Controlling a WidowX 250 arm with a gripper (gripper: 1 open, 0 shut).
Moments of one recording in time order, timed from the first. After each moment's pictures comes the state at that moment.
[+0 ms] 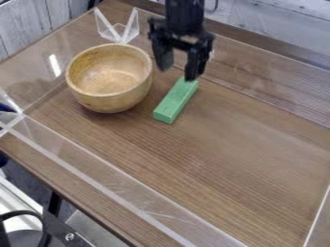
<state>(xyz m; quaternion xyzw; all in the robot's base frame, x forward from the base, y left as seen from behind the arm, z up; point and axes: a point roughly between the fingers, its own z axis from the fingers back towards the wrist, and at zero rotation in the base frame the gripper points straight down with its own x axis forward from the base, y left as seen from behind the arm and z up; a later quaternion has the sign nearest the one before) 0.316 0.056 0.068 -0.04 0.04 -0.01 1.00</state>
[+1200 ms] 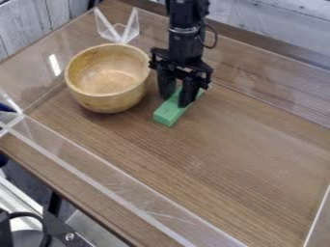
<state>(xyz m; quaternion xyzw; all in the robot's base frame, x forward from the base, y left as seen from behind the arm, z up) 0.311 0.053 0.034 -0.03 0.08 -0.02 1.00</state>
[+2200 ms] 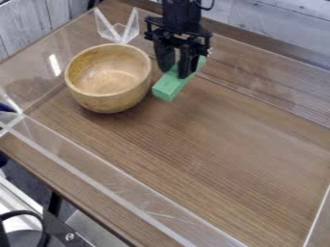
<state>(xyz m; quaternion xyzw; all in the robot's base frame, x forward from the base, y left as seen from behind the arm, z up) 0.314 0.060 0.082 -0.05 0.04 -0.02 1.00</state>
